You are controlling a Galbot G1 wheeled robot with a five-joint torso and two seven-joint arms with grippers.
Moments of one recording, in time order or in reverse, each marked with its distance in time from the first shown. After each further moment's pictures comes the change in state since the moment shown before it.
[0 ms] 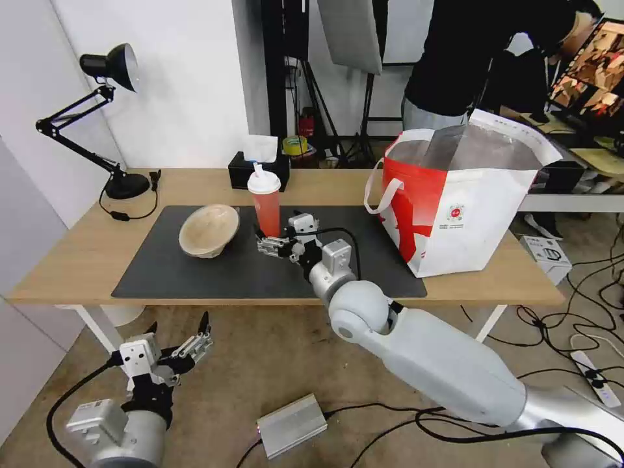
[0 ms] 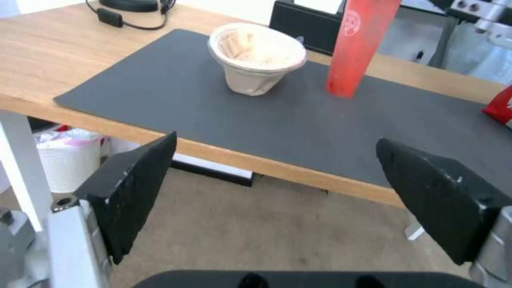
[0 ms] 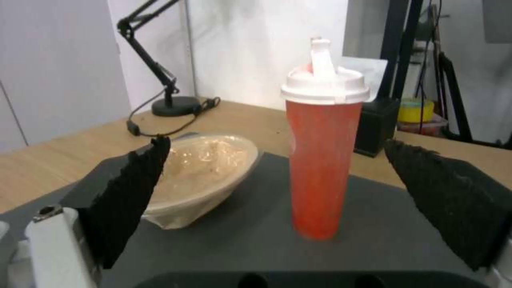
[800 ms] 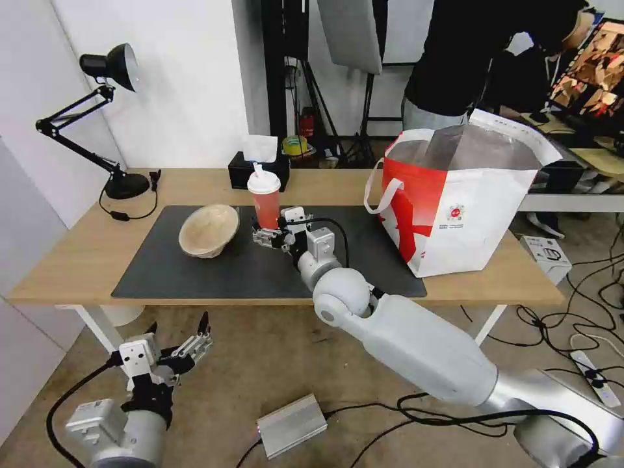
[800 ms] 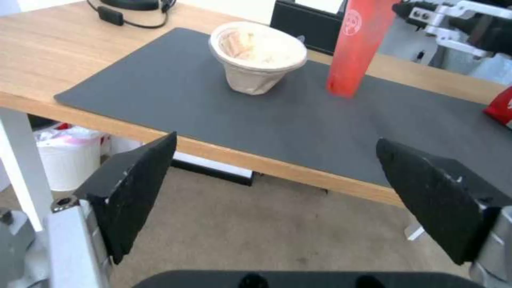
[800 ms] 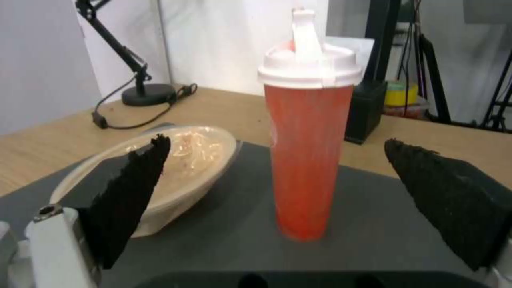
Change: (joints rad) left arm 0.000 -0.004 0.001 0.000 -0.002 0.001 -0.001; right arm 0.054 0.094 -0.009 -0.136 0.019 -0.034 0.046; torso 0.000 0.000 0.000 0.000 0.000
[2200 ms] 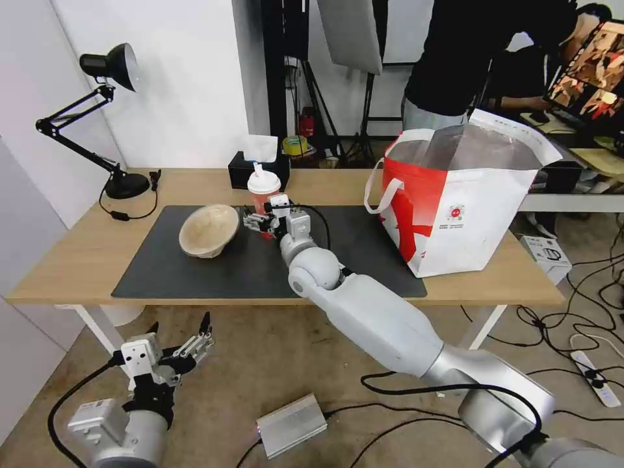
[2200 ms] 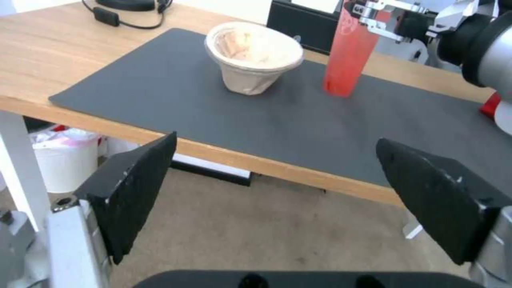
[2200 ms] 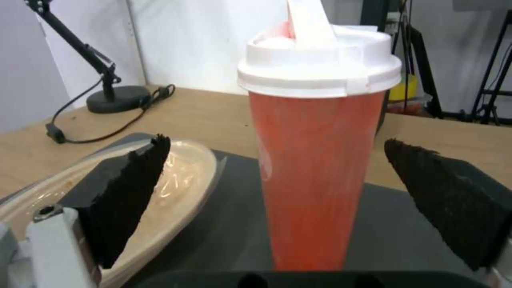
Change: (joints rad) left arm -0.003 0.010 0.006 0.000 0.000 -0.002 0.000; right arm 0.059 0.206 0.071 -0.314 -0.074 0.029 -0.073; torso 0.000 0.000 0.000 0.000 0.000
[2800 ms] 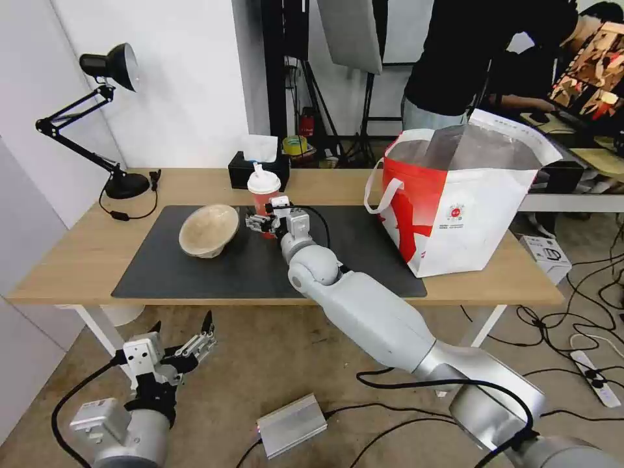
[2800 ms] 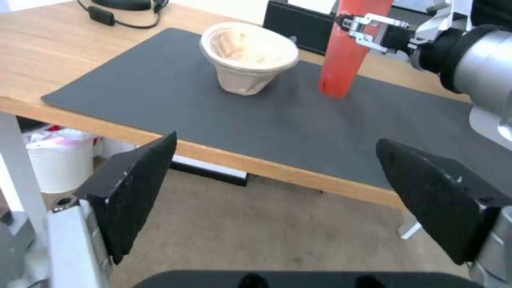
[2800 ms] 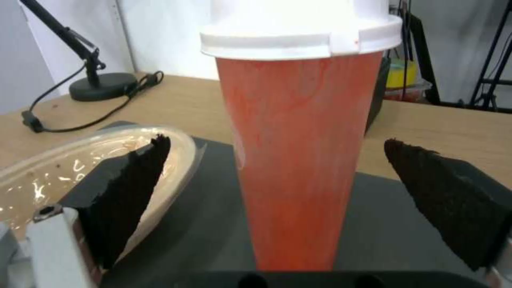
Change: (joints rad) left arm -0.005 0.003 0.010 0.000 -0.001 -0.001 -0.001; right arm 0.017 0.031 0.024 -0.100 -0.010 0.003 -0.052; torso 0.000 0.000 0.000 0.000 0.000
